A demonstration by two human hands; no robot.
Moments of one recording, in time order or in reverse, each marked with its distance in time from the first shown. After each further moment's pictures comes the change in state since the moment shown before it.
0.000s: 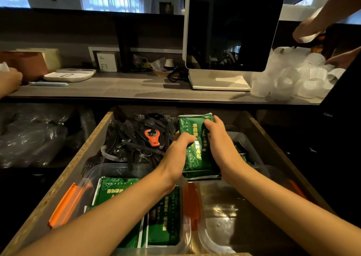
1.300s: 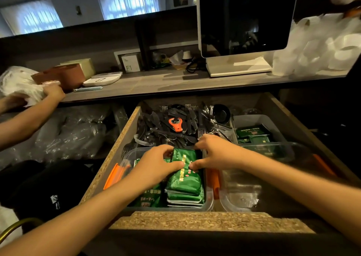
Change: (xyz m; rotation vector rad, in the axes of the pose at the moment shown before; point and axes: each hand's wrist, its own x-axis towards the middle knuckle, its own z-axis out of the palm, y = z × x) left_hand -0.062 -0.004 -0.086 0.990 0.145 -0.030; right_hand -0.025 0.020 0.012 -1.093 -0.596 -0.316
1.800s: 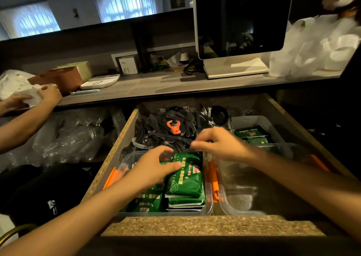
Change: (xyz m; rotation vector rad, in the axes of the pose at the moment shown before) left_hand 0.003 -0.001 -0.001 -0.127 -0.047 -0.032; right_hand 0.008 0.020 -0.008 0.327 0.230 -0.119
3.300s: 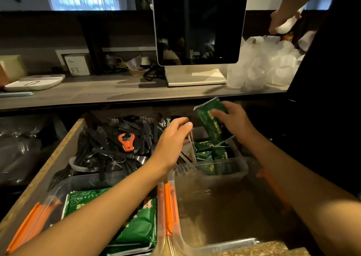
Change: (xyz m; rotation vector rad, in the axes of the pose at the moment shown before) left_hand 0.097 0.103 0.096 -0.673 -0.067 0.322; right_hand 0.000 0.103 -0.112 0.247 0.630 0.301
